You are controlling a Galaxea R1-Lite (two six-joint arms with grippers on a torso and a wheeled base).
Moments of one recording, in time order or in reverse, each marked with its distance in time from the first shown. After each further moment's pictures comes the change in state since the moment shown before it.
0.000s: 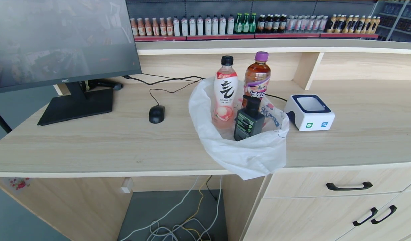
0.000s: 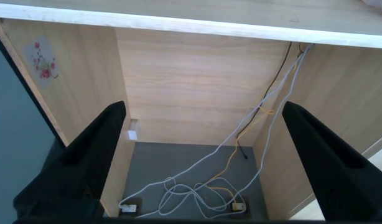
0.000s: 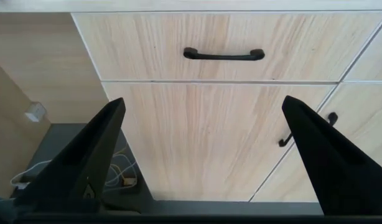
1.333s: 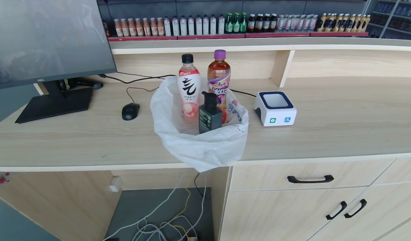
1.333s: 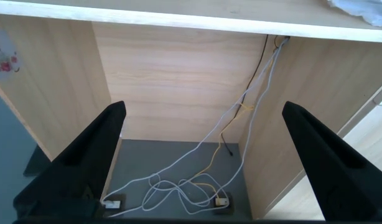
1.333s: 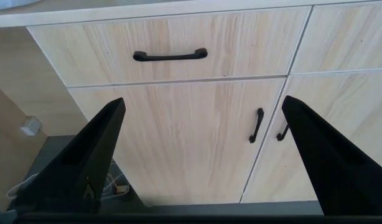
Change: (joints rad) left arm 0.000 0.000 0.000 0.000 0.000 -0.001; right arm 0.001 -0.034 0.000 0.000 -0.006 0.053
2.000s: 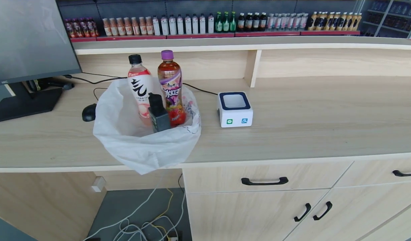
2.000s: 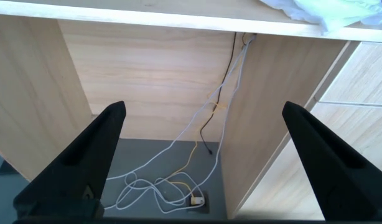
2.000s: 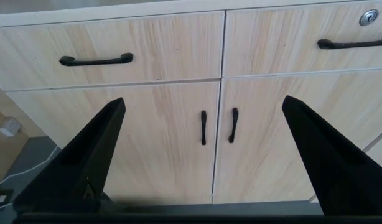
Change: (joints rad) left arm 0.000 0.000 0.000 0.000 0.000 -0.002; right arm 0.000 0.000 0.000 0.000 0.000 -0.001
